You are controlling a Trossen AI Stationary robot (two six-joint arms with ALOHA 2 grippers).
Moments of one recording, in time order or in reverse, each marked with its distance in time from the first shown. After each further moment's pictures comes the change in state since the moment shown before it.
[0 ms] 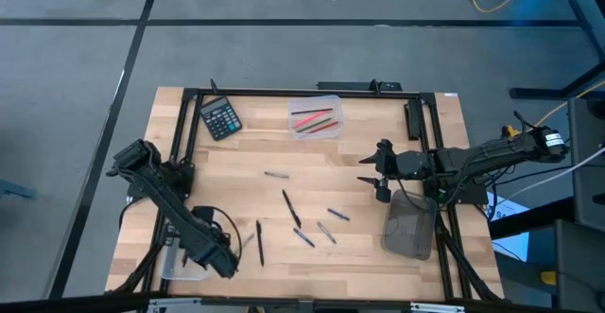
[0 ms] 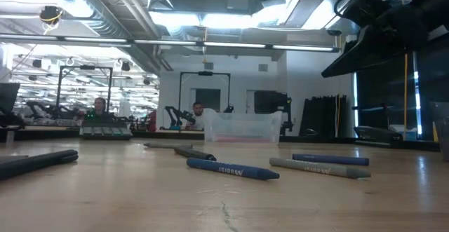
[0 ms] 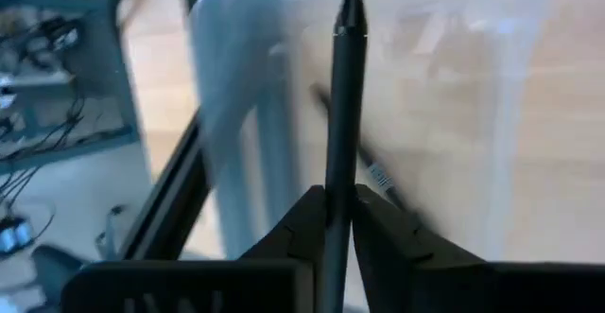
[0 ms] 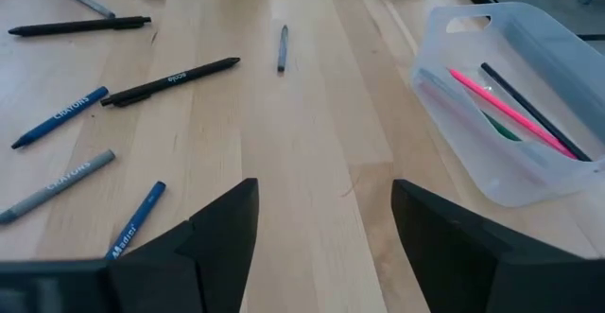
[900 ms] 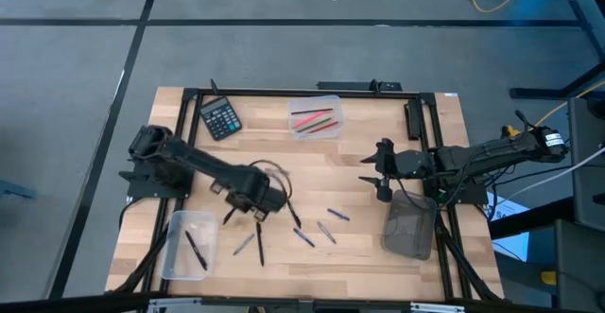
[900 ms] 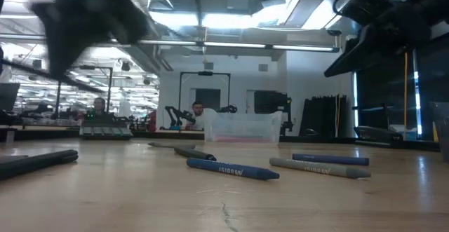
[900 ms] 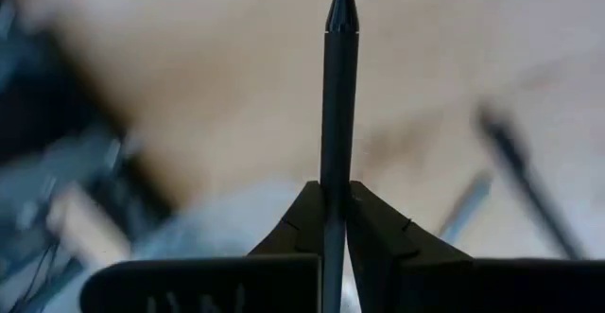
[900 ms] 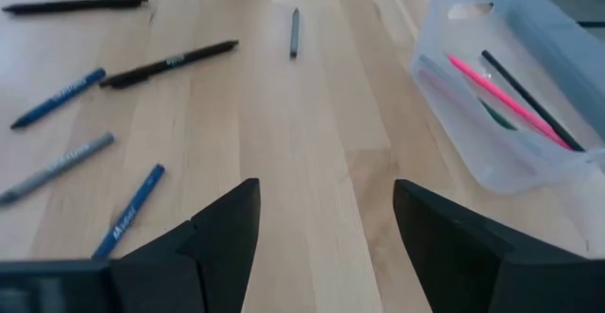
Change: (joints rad) left arm 0.481 -0.004 0.043 0.079 -0.162 0.823; right arm 0.000 0.000 0.048 -0.111 0.001 -0.003
